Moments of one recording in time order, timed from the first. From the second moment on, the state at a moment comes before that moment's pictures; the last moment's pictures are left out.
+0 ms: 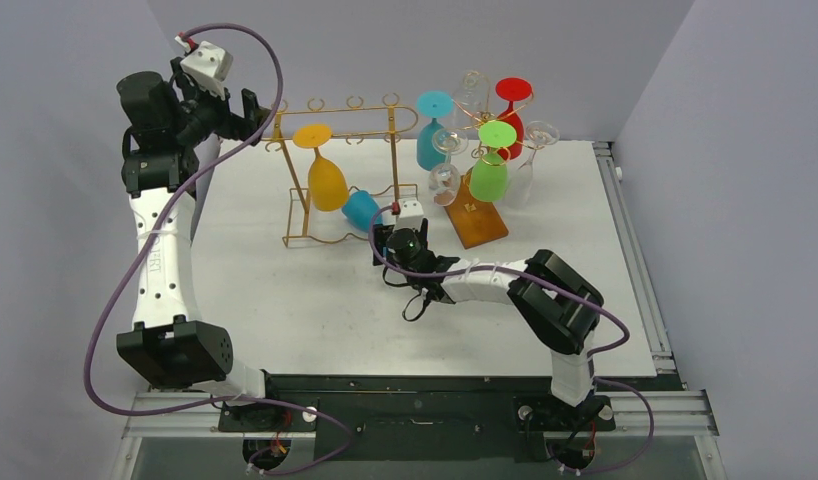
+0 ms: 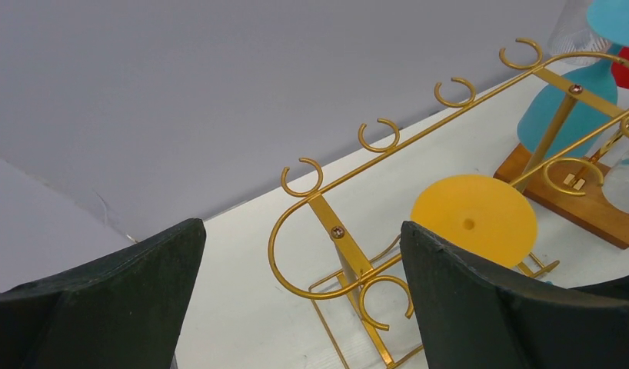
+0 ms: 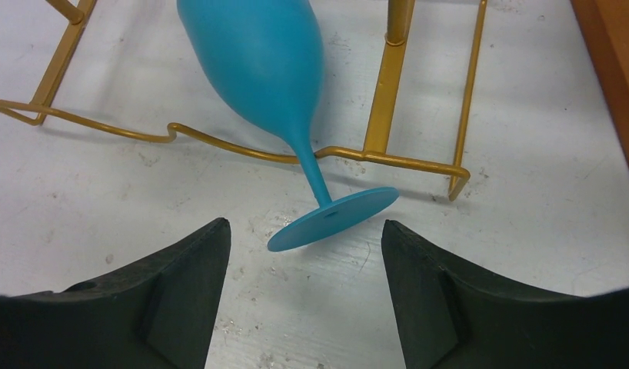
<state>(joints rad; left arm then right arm) 0.17 1.51 1.79 -0.43 0.58 0.24 0.91 1.90 1.09 0.34 0.47 0.43</state>
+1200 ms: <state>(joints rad) 0.19 1.37 1.80 -0.37 0.60 0.17 0.88 1.98 1.15 0.26 0.51 0.65</state>
